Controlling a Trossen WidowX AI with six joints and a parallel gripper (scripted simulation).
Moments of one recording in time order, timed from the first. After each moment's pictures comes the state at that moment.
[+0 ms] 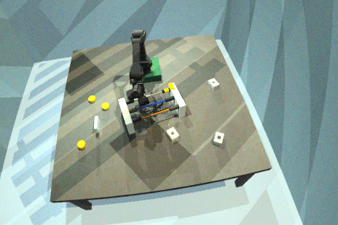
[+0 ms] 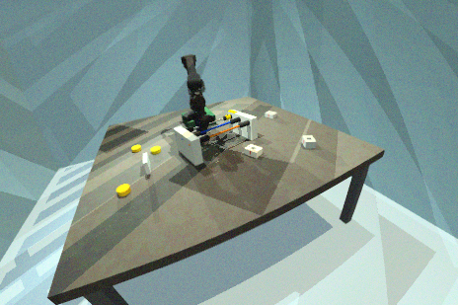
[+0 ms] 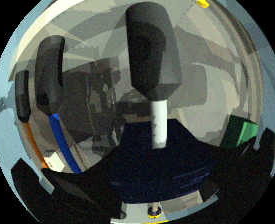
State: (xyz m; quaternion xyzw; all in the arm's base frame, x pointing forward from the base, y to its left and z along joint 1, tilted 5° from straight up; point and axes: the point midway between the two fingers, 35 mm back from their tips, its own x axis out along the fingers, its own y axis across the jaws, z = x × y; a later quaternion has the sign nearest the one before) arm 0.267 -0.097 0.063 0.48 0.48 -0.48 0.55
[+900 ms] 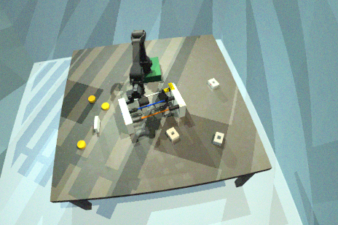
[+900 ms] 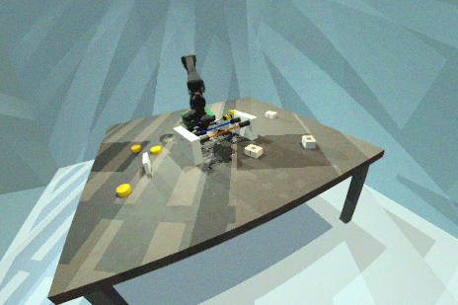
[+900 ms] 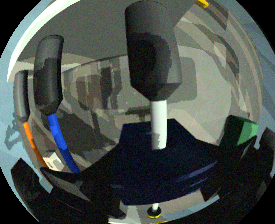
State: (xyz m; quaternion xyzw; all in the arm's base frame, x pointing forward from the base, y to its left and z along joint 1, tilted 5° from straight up) arm 0.267 -0.097 0.063 0.48 0.48 -0.48 0.55
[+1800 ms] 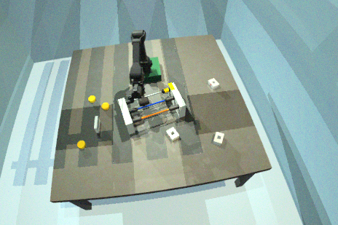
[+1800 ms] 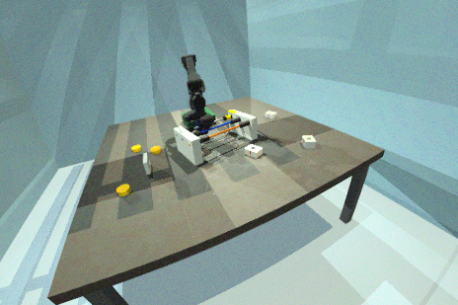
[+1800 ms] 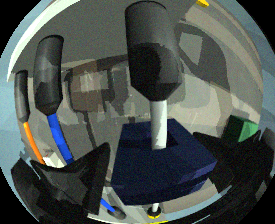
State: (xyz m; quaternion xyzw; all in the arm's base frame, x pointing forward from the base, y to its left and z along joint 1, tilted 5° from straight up) arm 0.267 -0.097 0.063 0.48 0.48 -0.48 0.55
